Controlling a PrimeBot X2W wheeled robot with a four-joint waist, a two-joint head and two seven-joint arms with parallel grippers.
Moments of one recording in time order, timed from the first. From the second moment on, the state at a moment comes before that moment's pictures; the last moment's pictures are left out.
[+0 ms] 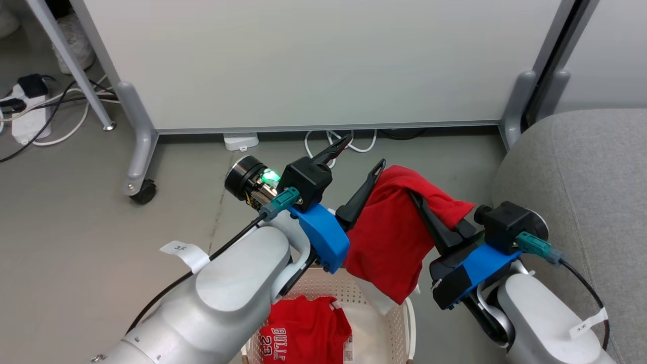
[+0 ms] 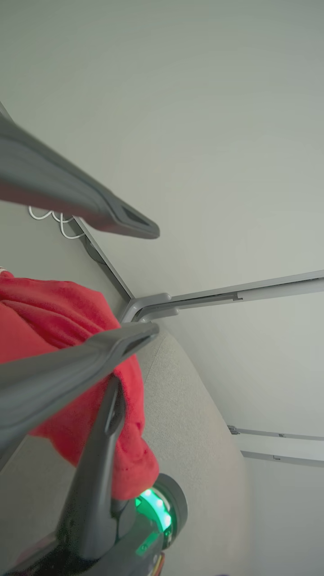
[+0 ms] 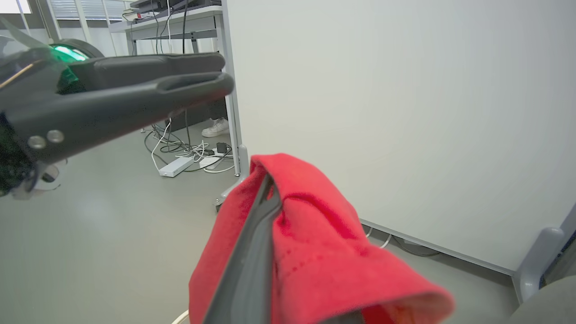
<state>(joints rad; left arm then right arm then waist) -0.82 0.14 -1.05 0.64 -0.65 -0.05 -0.25 -0.46 -0.23 0.52 0.44 0.40 0.13 -0.26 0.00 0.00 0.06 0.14</state>
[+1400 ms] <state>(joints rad) -0.82 0.13 -1.07 0.60 -0.61 -0.05 -0.26 -0.33 -0.23 0.19 0.21 0.30 0.13 -0.26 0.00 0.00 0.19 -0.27</state>
